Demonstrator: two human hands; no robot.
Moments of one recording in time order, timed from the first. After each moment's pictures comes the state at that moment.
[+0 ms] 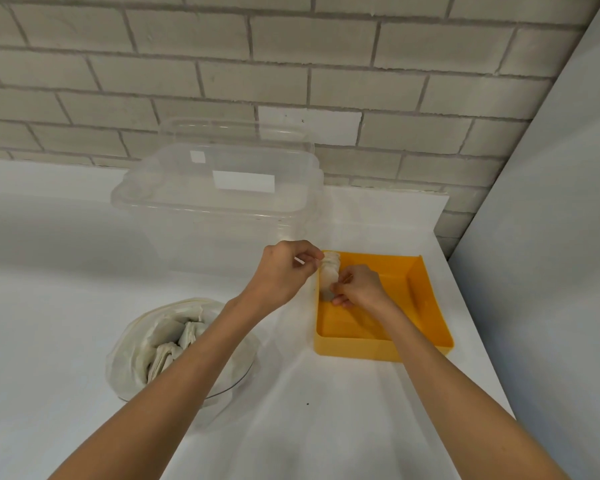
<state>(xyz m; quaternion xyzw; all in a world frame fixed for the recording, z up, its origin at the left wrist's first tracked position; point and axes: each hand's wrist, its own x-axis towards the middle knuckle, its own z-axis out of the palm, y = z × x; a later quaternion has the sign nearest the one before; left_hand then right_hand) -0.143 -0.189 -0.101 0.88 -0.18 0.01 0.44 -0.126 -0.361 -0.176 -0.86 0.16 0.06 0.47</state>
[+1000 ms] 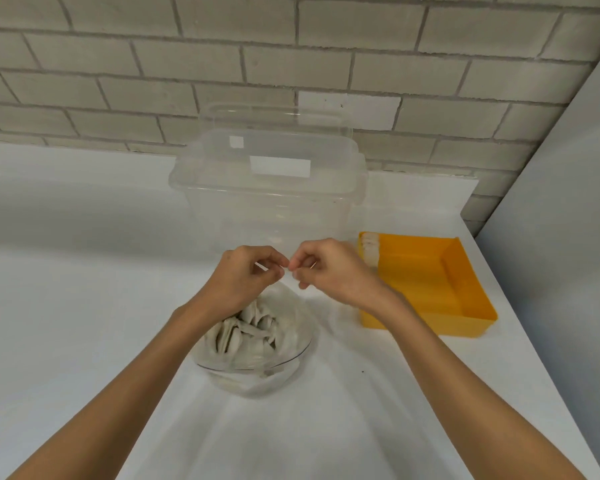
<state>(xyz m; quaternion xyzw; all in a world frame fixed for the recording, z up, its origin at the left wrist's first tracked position) -0.176 -0.049 -0.095 0.89 -0.16 -0.05 0.42 -0.189 -0.224 -0.084 -0.91 -0.11 0.04 0.40</state>
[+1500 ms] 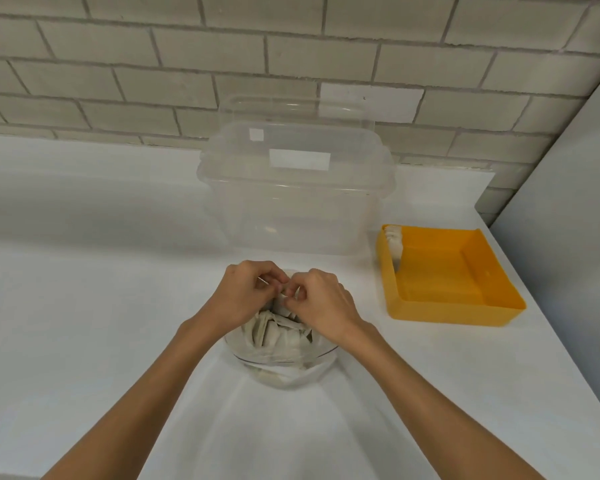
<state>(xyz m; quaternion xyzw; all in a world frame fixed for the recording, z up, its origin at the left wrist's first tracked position) -0.178 0.006 -0.124 0.90 -0.15 -0.08 0.41 -0.207 -0.145 -0.128 -0.96 -0.02 0.04 0.29</state>
